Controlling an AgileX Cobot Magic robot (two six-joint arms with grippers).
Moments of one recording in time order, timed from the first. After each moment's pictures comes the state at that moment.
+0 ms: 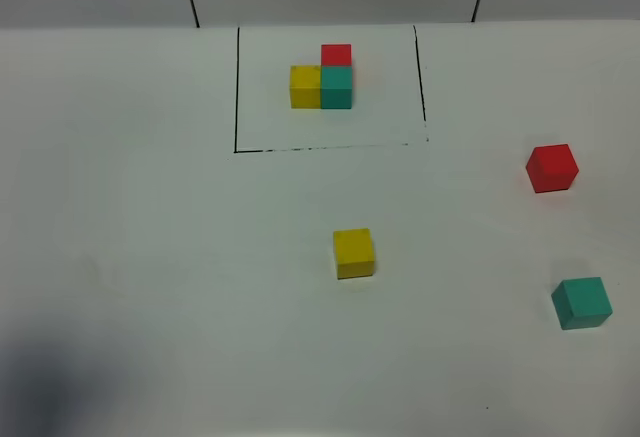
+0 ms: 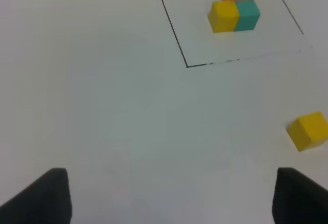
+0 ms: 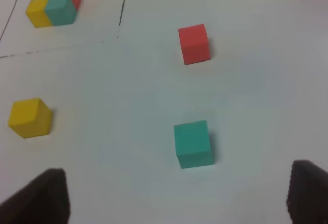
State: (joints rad) left arm -0.11 0.52 -0.70 -0.15 0.80 0.07; right arm -0.04 0.01 -0.50 0.11 1.05 0.03
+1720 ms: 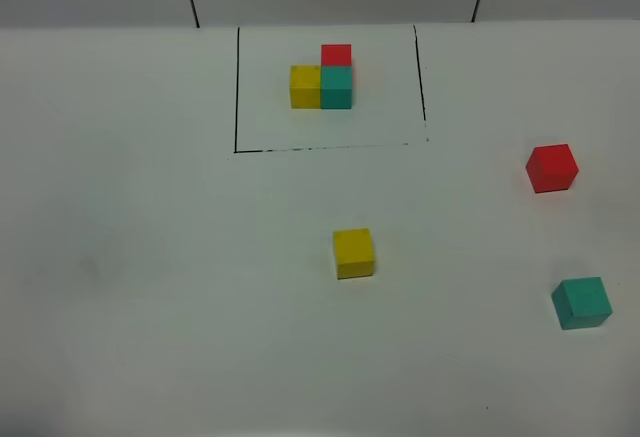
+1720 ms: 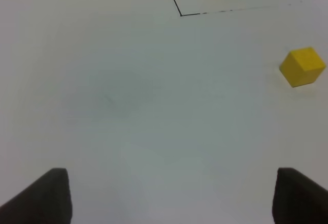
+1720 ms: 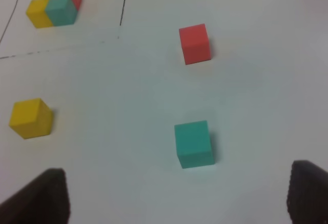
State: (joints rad) left arm -0.11 -0.01 -0.50 -0.13 1.07 0.04; right arm -0.04 0.01 -0.50 0.11 1.05 0.04
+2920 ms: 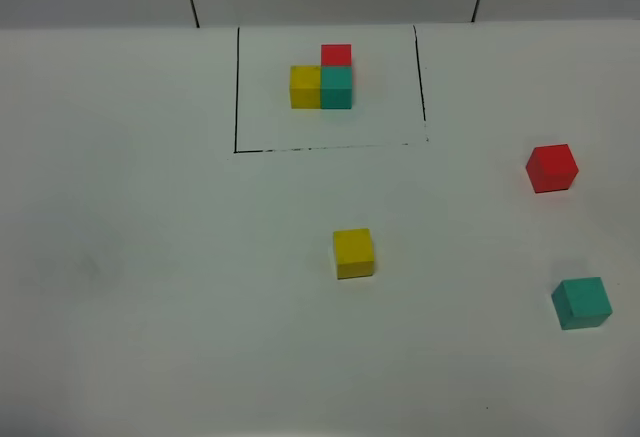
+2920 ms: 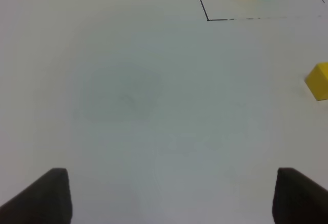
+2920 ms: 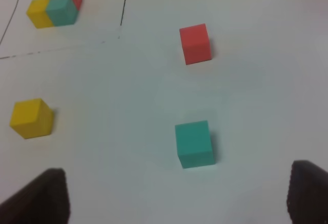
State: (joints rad) left arm -0.02 -0.01 -0.50 -0.13 1.07 0.03; right arm -0.04 0.01 -0.50 0.12 1.05 0.04
